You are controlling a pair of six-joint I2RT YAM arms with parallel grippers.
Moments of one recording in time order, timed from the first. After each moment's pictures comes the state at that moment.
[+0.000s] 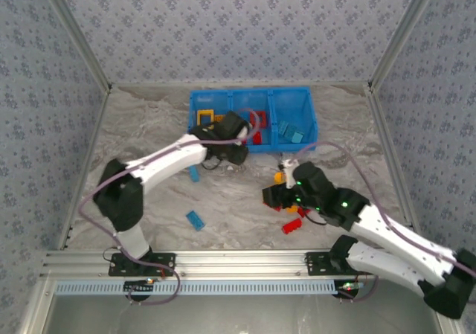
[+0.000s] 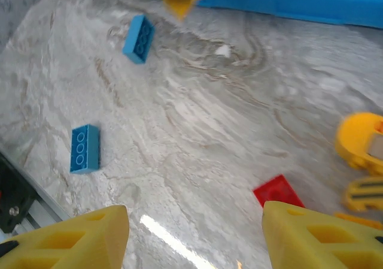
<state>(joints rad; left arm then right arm) -0.75 1.70 1.42 -0.69 -0.07 -0.28 0.87 0.89 0.71 -0.51 -0.03 0.45</state>
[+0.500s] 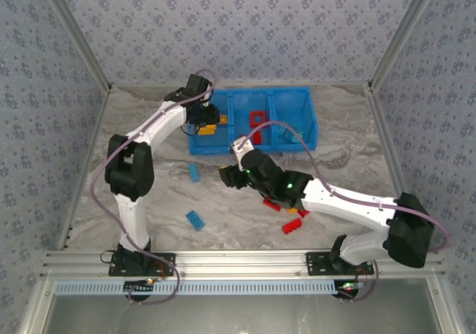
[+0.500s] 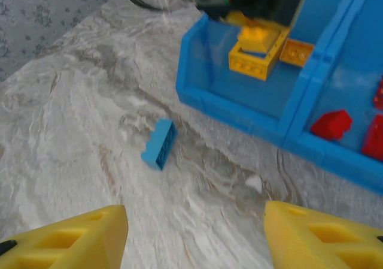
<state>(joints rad) -0.41 2.05 1.75 -0.69 0.08 -0.44 1.04 1.35 0.96 -0.13 0.29 0.32</state>
